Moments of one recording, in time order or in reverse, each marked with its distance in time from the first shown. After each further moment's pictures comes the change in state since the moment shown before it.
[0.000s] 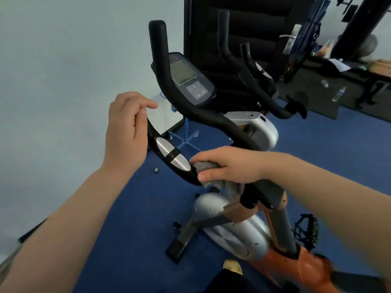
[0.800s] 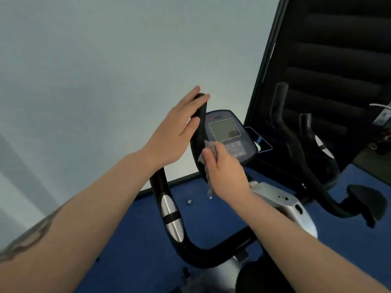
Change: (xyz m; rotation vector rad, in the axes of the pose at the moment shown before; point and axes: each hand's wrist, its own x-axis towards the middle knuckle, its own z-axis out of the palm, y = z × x) left_hand 0.106 0.034 0.018 0.116 -0.165 -0.071; right_hand 0.100 0.008 -0.055 0.265 0.680 -0.075
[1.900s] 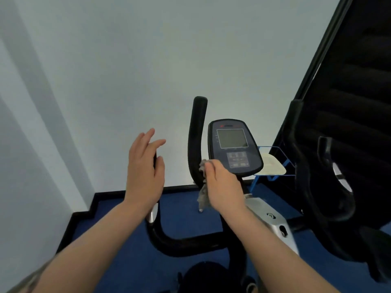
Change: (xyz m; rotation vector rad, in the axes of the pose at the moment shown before) left_hand -0.101 0.011 0.059 0.312 0.570 -0.406; right_hand -0.001 0.039 -0.016 -0.025 -0.197 -0.086
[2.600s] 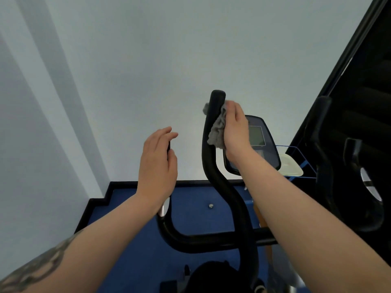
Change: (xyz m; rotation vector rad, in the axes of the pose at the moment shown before) left_hand 0.001 0.001 0.000 0.086 0.034 -0.009; right_hand 0.098 -0.043 -0.011 0.952 0.074 -0.048
